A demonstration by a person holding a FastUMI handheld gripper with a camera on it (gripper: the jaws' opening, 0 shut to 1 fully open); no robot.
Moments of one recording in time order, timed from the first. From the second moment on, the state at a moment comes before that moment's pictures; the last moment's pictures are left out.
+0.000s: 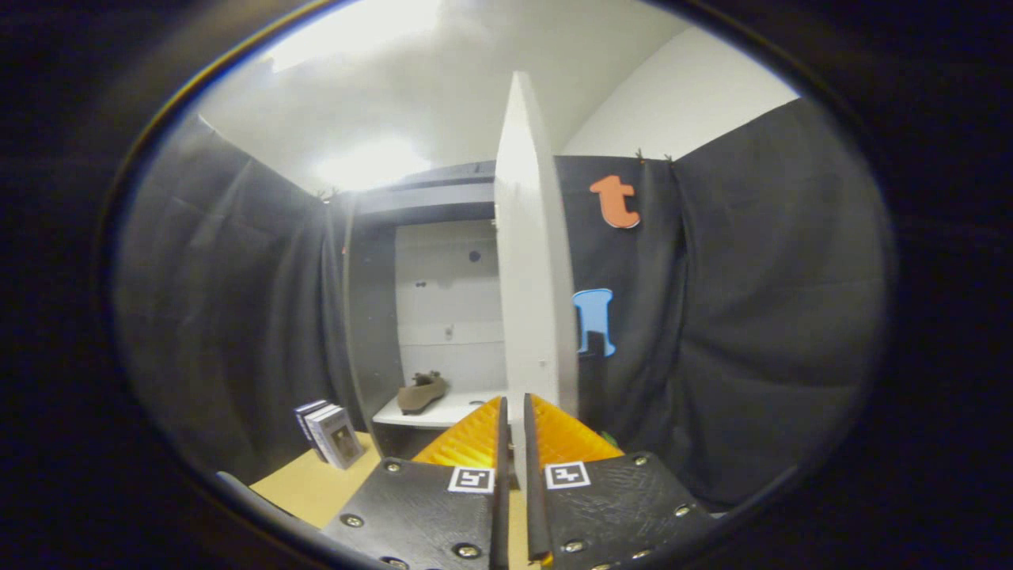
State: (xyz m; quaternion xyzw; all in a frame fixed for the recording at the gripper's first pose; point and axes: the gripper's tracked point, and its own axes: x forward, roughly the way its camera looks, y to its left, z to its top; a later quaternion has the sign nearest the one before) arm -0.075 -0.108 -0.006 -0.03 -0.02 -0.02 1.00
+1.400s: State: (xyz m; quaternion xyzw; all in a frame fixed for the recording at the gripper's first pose) arm 0.021 0.048 -0.528 -0.04 0.36 0.09 0.93
